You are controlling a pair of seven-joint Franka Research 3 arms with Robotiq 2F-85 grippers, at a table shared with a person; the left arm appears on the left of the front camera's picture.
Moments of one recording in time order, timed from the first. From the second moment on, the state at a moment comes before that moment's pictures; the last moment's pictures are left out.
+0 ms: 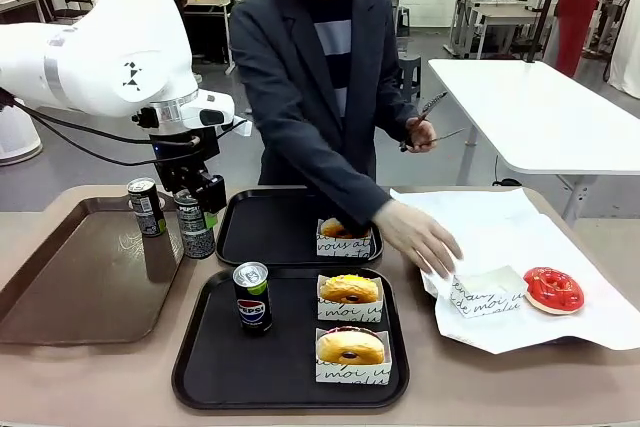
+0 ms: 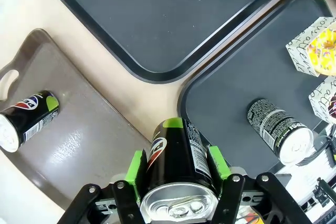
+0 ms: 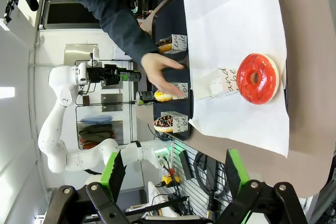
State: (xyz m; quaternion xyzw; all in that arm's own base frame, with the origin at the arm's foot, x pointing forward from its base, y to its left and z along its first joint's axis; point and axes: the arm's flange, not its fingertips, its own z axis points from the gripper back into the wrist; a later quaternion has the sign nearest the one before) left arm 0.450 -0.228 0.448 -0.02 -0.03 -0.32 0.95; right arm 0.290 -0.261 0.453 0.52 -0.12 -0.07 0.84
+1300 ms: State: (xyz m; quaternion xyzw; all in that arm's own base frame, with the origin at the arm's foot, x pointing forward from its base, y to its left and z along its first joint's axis) left arm 0.376 -0.205 0.457 0.03 0.02 -0.36 0.93; right arm 0.290 -0.261 0.453 0.52 -0.12 -0.07 0.84
